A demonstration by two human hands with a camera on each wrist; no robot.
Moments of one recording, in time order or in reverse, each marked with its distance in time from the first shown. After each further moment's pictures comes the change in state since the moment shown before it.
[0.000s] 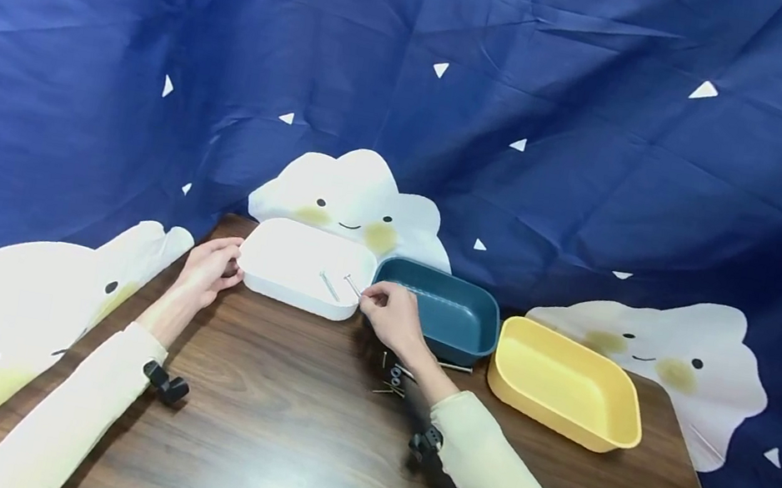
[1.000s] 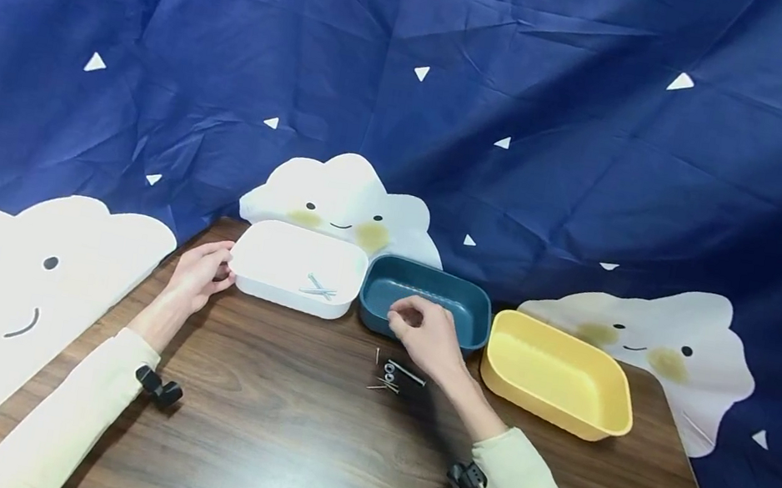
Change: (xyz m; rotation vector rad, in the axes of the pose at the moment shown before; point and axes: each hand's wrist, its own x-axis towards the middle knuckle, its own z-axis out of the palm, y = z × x) left_hand 0.012 0.001 -0.006 -0.010 -0.023 -0.009; right_hand -0.049 -0.002 -0.056 -0.007 0.014 0.012
